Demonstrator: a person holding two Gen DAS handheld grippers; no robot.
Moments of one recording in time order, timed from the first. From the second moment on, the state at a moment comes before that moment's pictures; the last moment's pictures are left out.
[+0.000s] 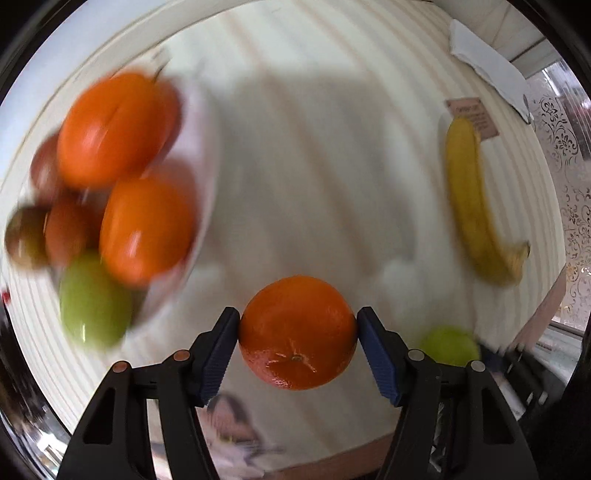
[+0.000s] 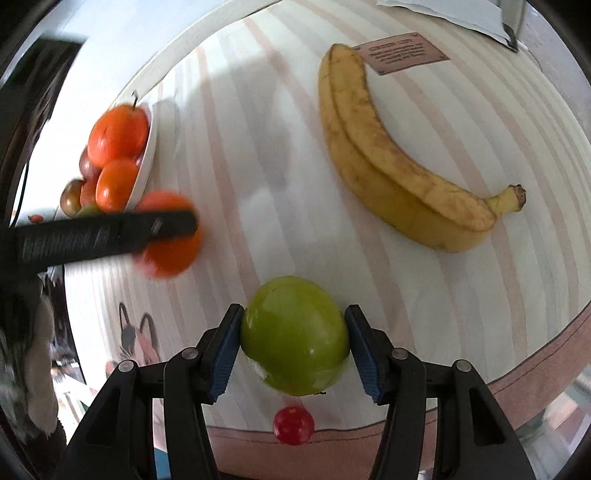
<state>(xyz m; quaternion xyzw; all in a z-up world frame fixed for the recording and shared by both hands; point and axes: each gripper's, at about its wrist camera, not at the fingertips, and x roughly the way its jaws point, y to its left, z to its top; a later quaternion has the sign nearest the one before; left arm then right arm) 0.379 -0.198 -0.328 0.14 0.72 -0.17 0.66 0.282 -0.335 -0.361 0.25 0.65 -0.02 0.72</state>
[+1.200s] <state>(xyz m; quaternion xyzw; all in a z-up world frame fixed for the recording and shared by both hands) 0.388 -0.015 -0.252 -0.02 0.69 -0.10 0.72 0.347 -0.207 -0.328 0.18 0.65 0.10 0.73</state>
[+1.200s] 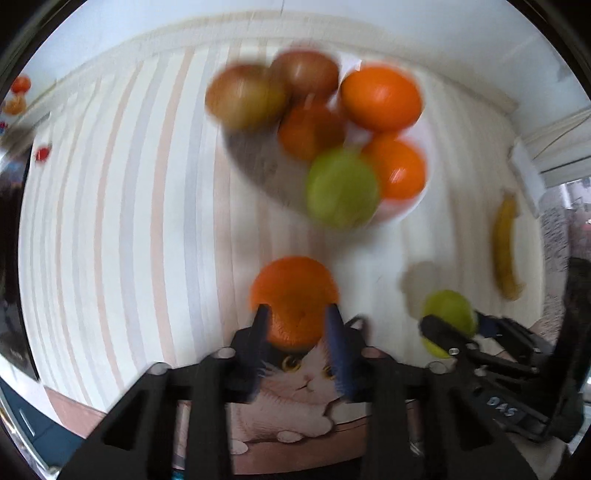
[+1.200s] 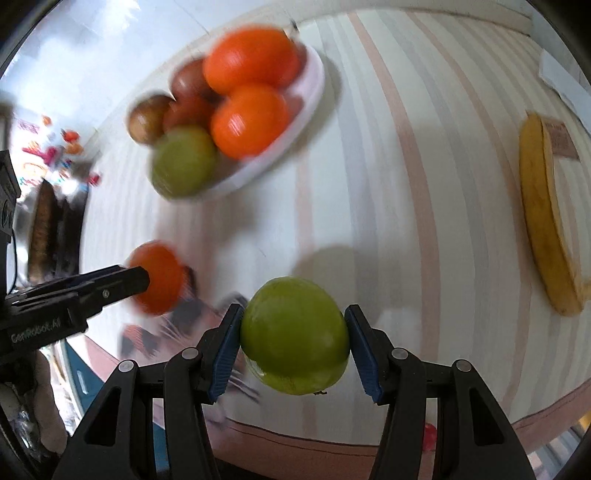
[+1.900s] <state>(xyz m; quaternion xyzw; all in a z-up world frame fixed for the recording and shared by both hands) 0.396 0.001 -0.332 -0.04 0.77 -0.10 0.63 0.382 -0.208 -0.335 0.19 0.65 0.09 0.73</state>
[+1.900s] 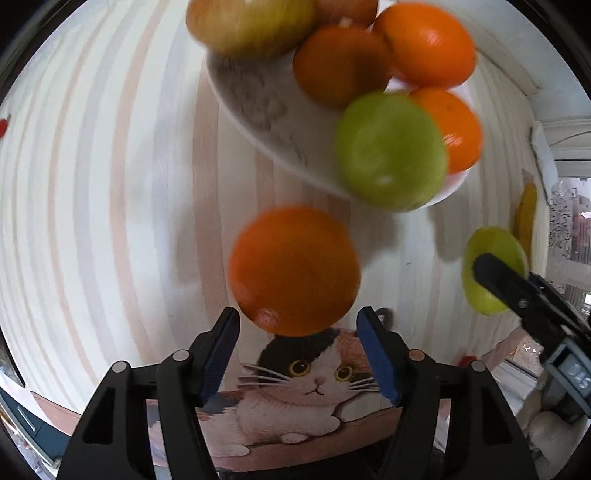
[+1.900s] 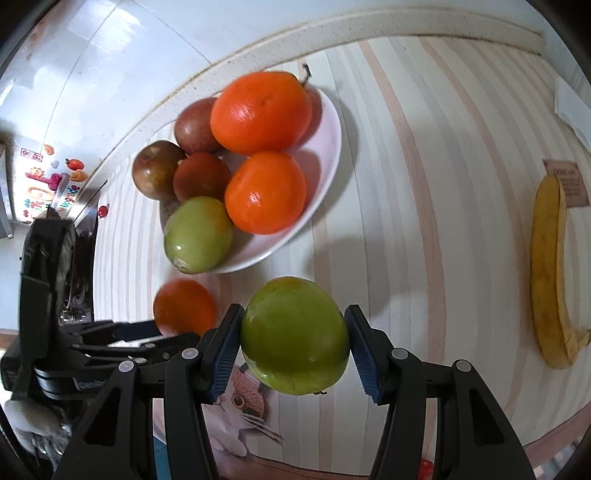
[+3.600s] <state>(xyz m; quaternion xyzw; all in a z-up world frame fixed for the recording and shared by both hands) 0.519 -0.054 -0.253 -0.03 0.69 -0.13 0.71 0.483 -0.247 -0.312 0.18 0.60 0.07 0.78</state>
